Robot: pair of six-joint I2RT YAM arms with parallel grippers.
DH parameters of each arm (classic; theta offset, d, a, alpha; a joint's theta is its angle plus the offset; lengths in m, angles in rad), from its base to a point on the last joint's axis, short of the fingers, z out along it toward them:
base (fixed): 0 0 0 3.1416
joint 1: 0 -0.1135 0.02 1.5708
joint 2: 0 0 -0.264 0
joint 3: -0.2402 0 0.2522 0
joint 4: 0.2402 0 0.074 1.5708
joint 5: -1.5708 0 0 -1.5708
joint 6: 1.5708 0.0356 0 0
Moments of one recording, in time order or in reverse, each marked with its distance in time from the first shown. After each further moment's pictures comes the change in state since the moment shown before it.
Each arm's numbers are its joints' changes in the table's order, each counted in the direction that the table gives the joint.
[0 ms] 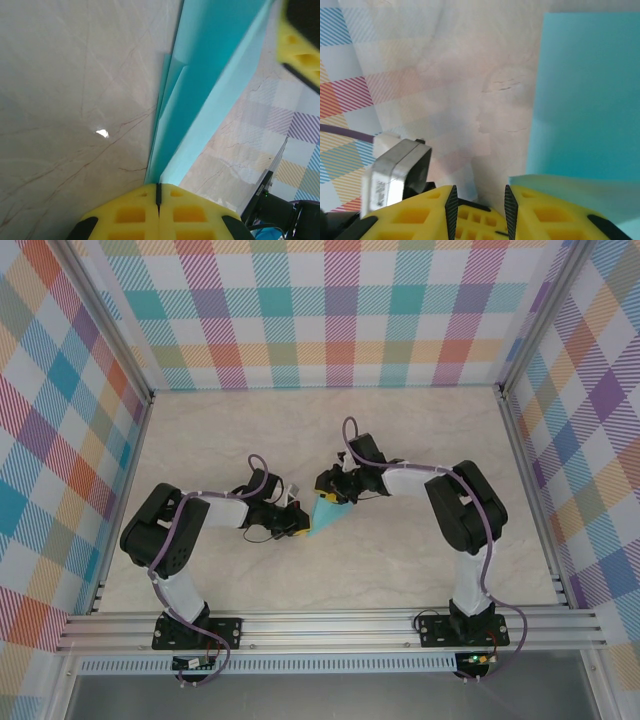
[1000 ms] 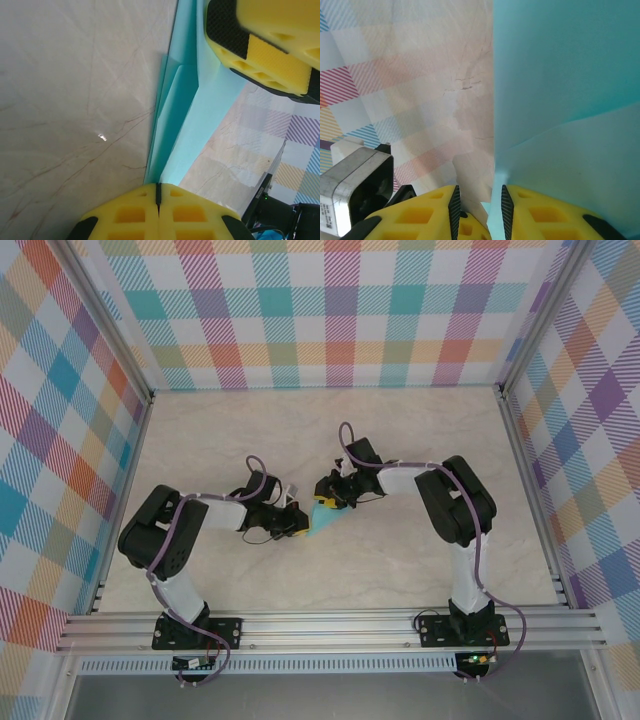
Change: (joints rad) left arm -0.003 -0.023 0.033 -0.041 0.013 -0.014; right arm -0.003 0.106 -0.043 0.036 0.057 -0.032
